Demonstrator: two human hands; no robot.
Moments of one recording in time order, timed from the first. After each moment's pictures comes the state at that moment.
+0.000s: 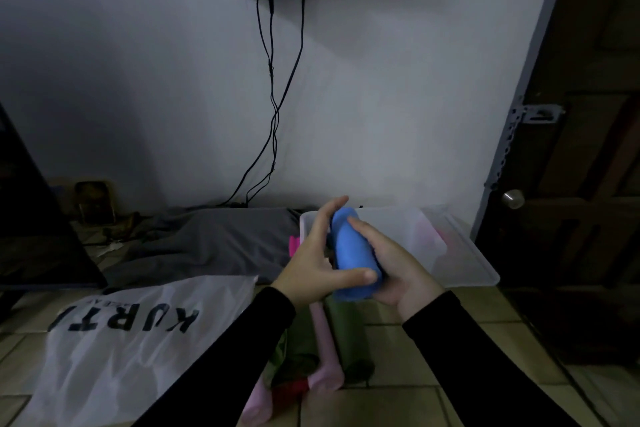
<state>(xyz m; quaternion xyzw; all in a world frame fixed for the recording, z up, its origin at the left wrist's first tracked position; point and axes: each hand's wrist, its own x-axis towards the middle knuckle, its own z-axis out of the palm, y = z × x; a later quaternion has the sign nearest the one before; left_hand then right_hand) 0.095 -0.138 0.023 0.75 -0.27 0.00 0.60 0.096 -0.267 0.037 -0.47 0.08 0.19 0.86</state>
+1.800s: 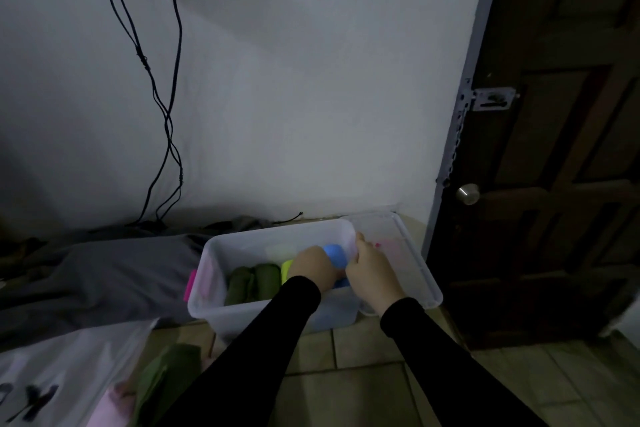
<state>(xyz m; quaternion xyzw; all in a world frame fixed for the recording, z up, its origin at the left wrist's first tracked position) 0.238 -0.317 -0.018 0.98 -0.03 -0.15 0.11 0.214 -0.416 -0.033 -0.90 0.08 0.02 0.42</state>
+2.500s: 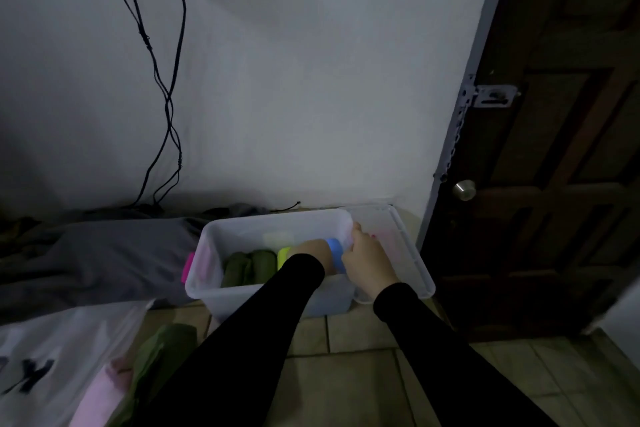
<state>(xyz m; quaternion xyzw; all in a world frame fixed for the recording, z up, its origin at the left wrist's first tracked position) 0.238 -0.328 -0.006 0.97 -0.08 -0.20 0.09 0.216 -0.415 -0.030 -0.93 0.08 0.02 0.37</state>
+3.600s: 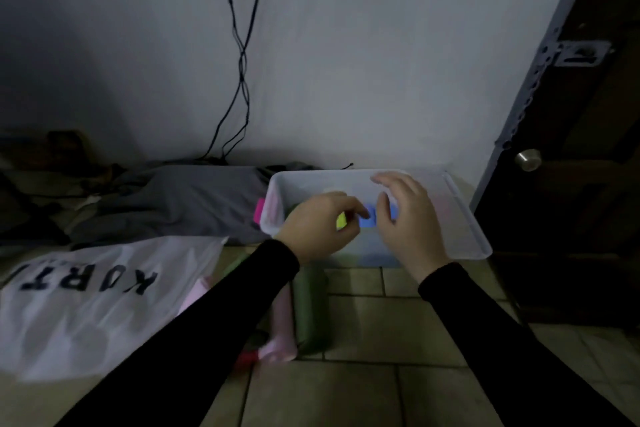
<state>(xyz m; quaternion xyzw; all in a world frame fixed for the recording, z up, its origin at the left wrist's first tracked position) 0.155 -0.212 0.002 0.92 -0.26 0.11 0.26 0.160 -0.375 -0.020 -0.87 -0.15 -0.33 0.34</state>
